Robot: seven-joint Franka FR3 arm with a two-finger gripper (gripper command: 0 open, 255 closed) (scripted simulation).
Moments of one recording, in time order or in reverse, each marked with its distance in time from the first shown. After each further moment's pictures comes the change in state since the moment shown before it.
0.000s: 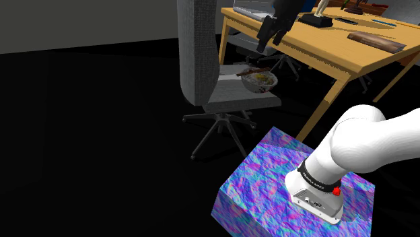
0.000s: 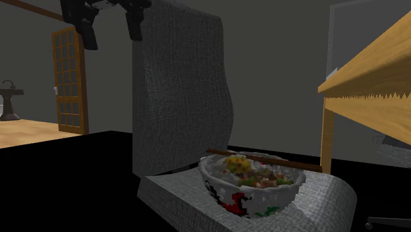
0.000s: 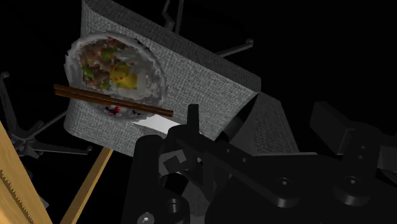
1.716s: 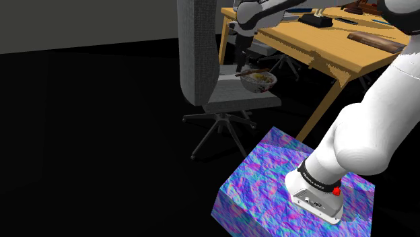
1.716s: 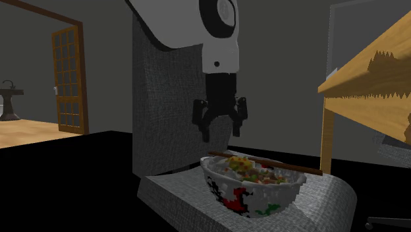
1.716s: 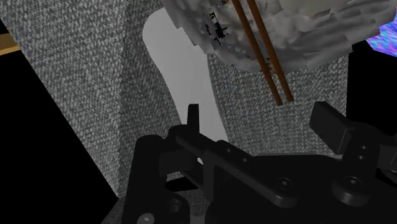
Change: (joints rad) arm 0.142 0.791 -0.475 0.250 0.091 0.429 -1.166
